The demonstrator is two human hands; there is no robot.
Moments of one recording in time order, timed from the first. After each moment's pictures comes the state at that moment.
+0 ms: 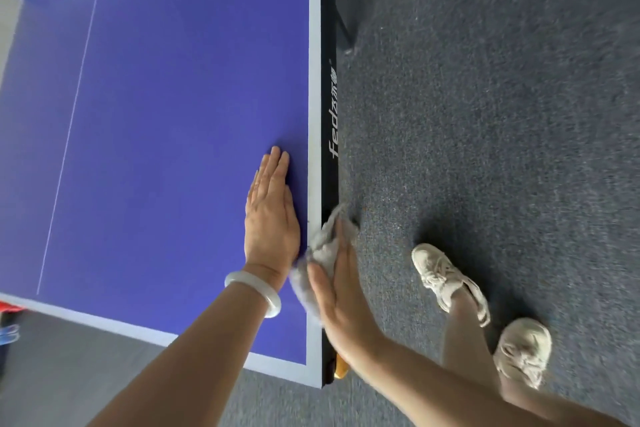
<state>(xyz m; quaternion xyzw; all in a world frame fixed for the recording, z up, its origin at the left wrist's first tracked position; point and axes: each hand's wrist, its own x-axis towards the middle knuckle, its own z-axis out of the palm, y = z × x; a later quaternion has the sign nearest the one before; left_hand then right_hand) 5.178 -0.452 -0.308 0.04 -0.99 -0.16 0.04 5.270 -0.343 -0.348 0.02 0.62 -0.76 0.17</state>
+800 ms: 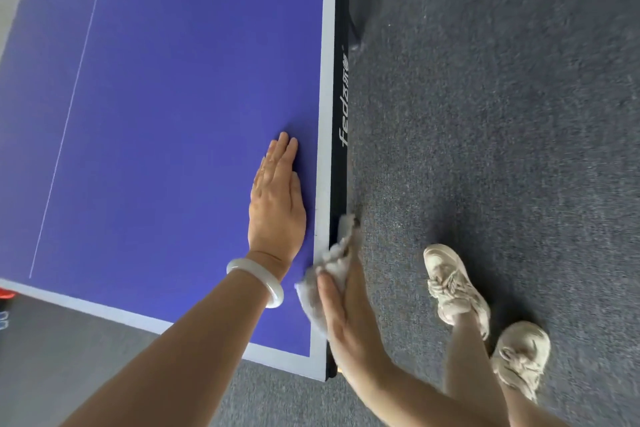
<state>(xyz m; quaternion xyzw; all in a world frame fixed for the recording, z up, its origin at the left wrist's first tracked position) 5.181 -0.449 -0.308 0.04 -0.98 -0.19 0.05 5.305 -0.355 -0.369 0.04 0.56 -0.82 0.11</state>
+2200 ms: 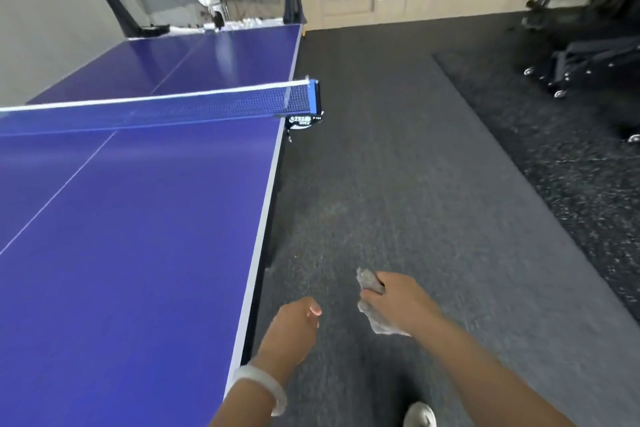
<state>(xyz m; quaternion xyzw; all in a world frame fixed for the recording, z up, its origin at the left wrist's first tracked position) 4.892 -0.272 -0.167 0.07 -0.91 -0.35 -0.20 4.866 -0.063 -0.119 0.05 0.90 -0.34 0.25</state>
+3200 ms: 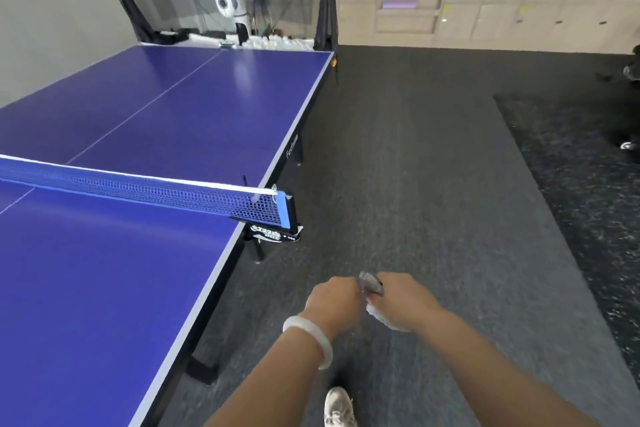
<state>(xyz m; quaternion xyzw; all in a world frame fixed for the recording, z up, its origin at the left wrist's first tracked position) 4.248 -0.068 -0.131 0.01 -0.96 -0.18 -0.22 4.227 0.070 -0.122 -0.10 0.94 -0.19 0.26</state>
